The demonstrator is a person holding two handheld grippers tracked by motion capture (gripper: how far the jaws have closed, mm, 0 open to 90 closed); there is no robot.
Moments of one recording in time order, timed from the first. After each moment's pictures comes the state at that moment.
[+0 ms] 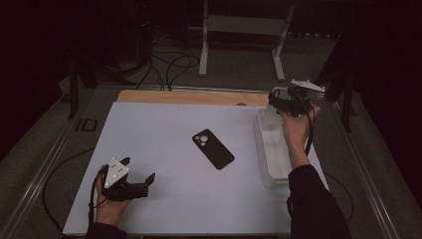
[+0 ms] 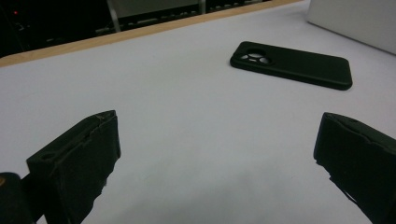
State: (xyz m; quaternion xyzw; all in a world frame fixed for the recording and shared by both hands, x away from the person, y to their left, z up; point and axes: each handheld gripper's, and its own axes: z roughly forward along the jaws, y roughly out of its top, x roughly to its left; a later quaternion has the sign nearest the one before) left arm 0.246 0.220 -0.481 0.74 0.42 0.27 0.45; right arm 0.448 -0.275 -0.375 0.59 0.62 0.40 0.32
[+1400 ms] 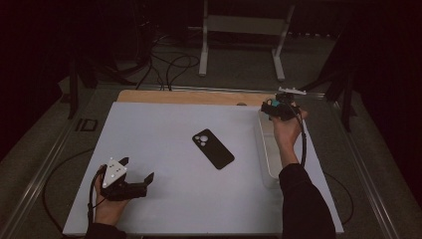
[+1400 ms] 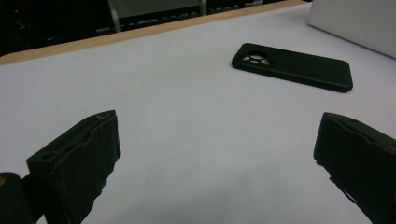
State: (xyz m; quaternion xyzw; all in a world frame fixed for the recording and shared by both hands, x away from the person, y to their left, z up) left arm 0.246 0.223 -0.481 0.73 0.43 0.27 0.45; right arm 0.481 -0.268 -0.430 0.62 0.64 0.33 0.30
